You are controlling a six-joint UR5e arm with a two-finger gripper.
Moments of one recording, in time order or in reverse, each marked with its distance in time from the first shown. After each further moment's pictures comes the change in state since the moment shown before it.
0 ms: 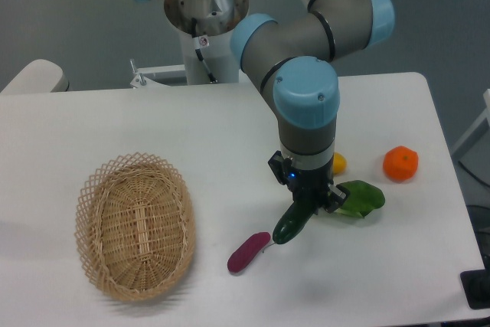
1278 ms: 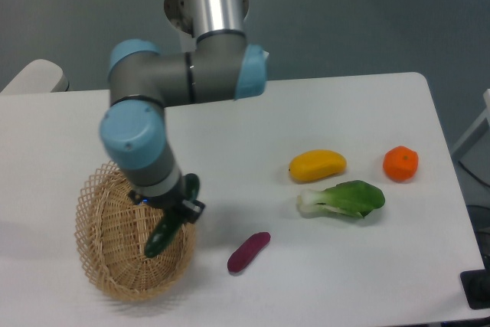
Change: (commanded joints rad) arm -0.405 -0.075 -0.123 -0.003 0.008 -0.699
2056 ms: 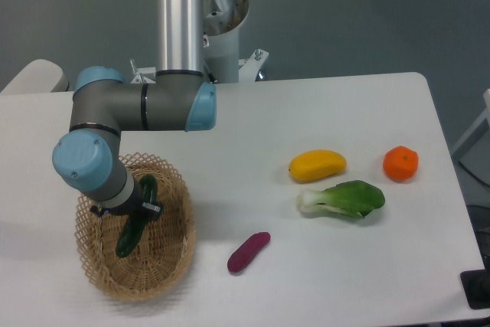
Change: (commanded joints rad) arm -0.043 -0.043 -0.057 0.075 0.000 -0.085
